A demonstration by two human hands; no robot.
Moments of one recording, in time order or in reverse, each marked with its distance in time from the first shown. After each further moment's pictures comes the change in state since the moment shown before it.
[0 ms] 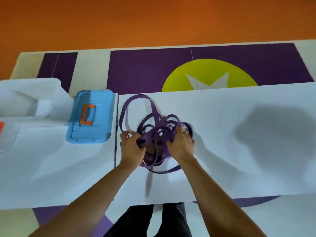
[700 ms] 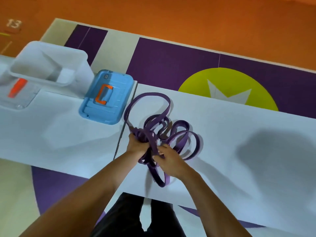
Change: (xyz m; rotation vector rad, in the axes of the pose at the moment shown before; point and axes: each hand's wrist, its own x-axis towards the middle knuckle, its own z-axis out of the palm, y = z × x) left_hand -0.020 0.011 -0.009 -0.777 0.004 -0.640; right_hand -0.034 -0.018 0.007 0.066 -0.626 -0.380
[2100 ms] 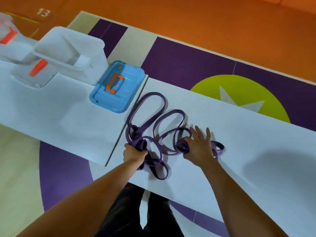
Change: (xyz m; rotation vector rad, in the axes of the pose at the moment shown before) left_hand -0.030 -0.067 0.018 0.242 0.264 -0.199; right_hand 0.021 0.109 -0.068 -1.027 0.311 -0.140
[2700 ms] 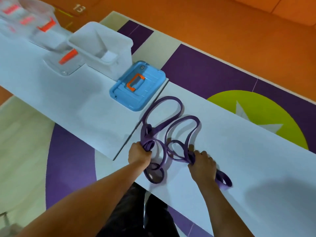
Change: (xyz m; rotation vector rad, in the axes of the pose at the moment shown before) left_hand 0.006 -0.016 -0.003 -0.017 0.098 0.104; right_hand -0.014 -0.042 0.021 0.196 -0.107 0.256
